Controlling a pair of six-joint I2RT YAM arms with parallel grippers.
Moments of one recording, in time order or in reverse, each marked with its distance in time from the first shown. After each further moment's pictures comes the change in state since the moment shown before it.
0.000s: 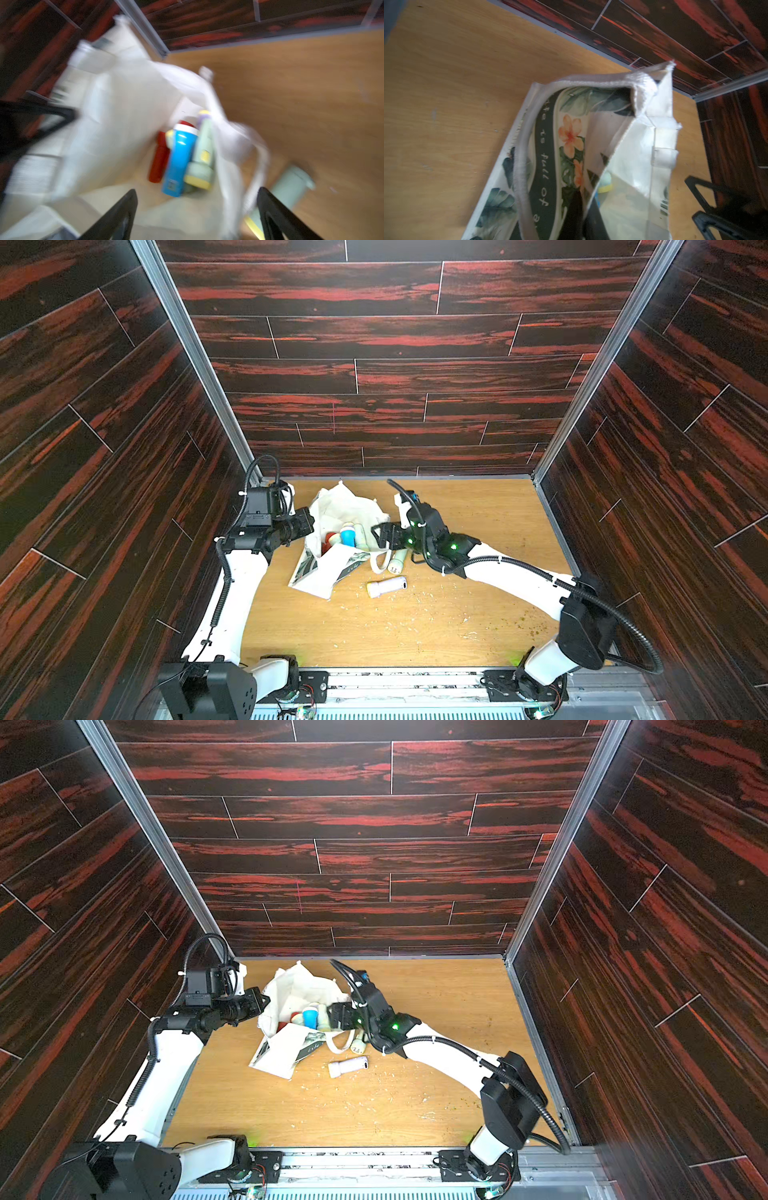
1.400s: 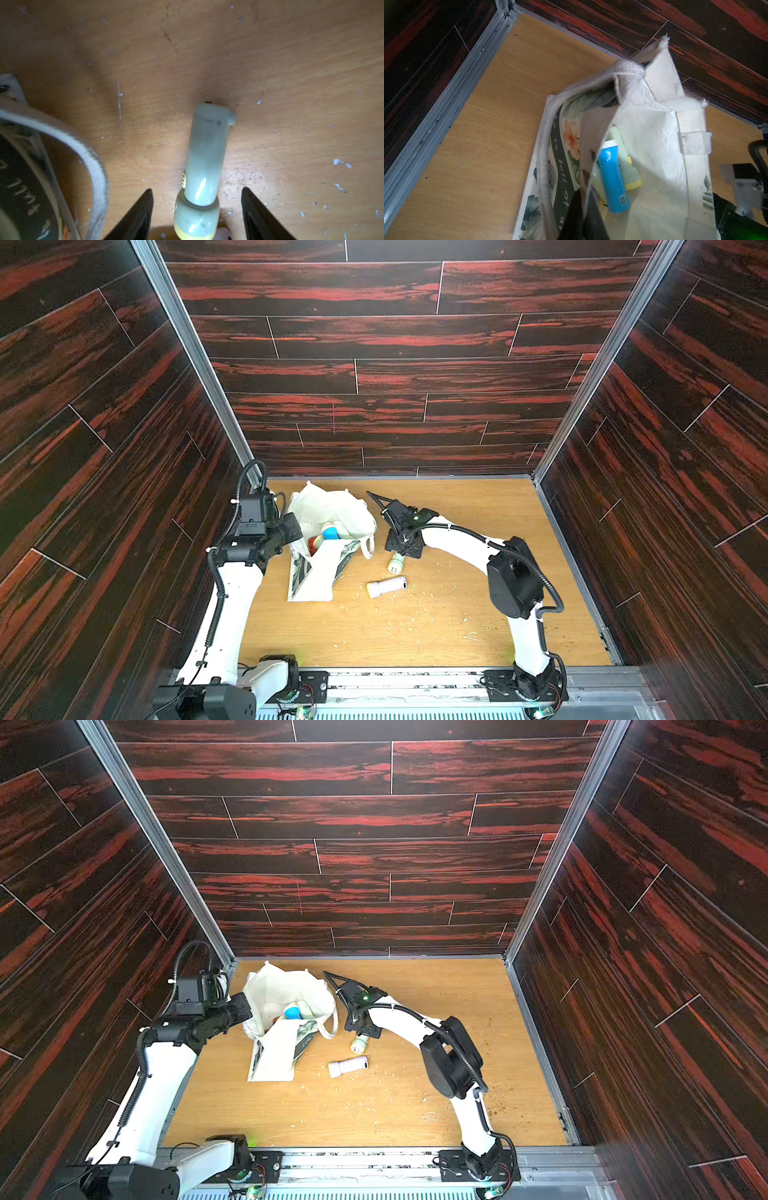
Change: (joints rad) left arm 0.018 -0.084 -0.032 -0.049 -0.241 0.000; right arm -0.075 0.544 0.569 -0.738 0.063 0.367
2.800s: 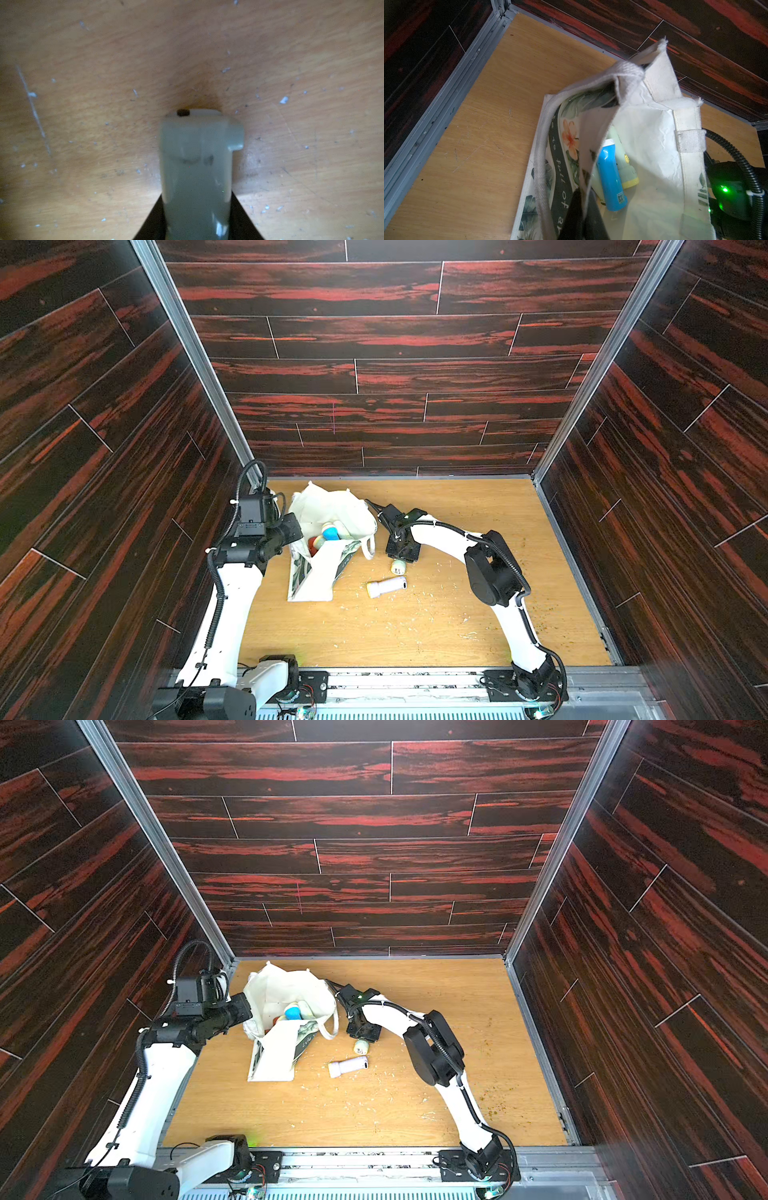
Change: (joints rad) left arm 0.000 -0.007 -0.002 0.001 0.018 0.004; right arm -0.029 0.170 0.106 -0.085 -0.063 0.008
